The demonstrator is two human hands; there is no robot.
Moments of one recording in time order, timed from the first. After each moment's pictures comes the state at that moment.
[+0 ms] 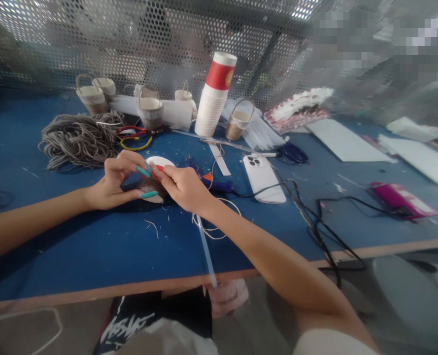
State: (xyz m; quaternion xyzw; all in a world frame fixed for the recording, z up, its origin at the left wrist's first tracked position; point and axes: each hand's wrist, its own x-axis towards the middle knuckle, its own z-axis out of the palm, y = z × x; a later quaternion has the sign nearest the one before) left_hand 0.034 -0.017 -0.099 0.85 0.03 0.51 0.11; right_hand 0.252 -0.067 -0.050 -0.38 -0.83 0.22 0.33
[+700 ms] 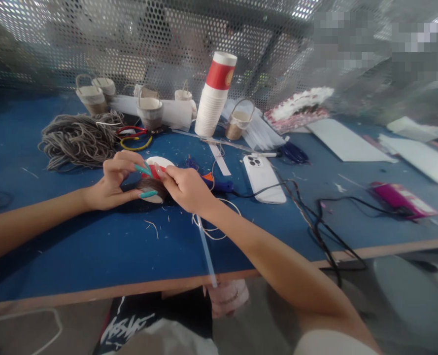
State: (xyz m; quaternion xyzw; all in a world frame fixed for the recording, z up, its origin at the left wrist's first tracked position) left_hand 0.031 -0.019 -0.096 0.87 0.04 0.49 0.11; right_hand 0.254 -0.067 -0.052 -0.39 -0.84 0.18 0.33
